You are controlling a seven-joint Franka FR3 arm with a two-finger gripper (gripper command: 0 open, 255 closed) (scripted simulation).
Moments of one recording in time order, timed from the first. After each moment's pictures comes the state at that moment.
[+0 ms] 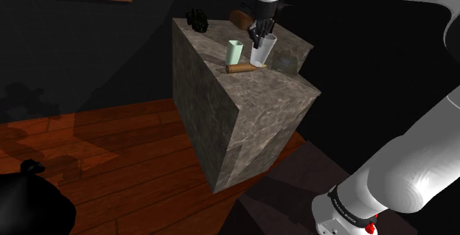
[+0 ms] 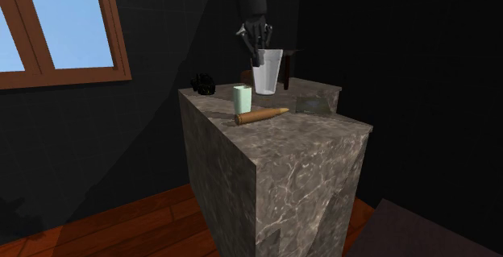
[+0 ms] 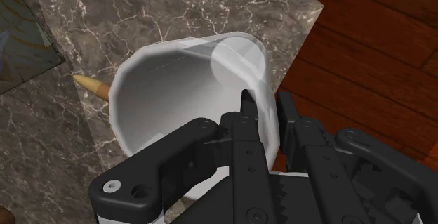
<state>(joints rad) -0.02 0.03 0.06 -1.71 -0.19 1.74 -0.05</state>
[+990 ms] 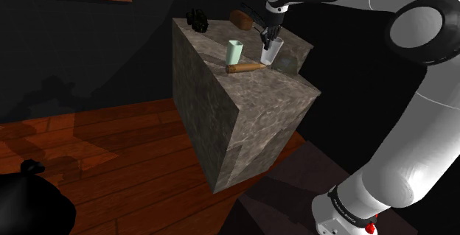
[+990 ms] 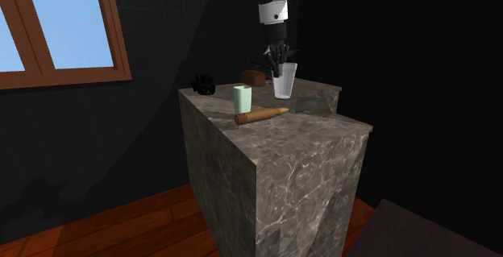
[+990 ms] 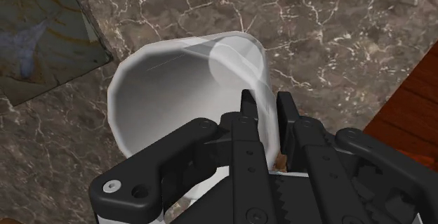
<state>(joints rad) -0.16 0.26 -0.05 -1.55 -0.18 1.85 -0.29</state>
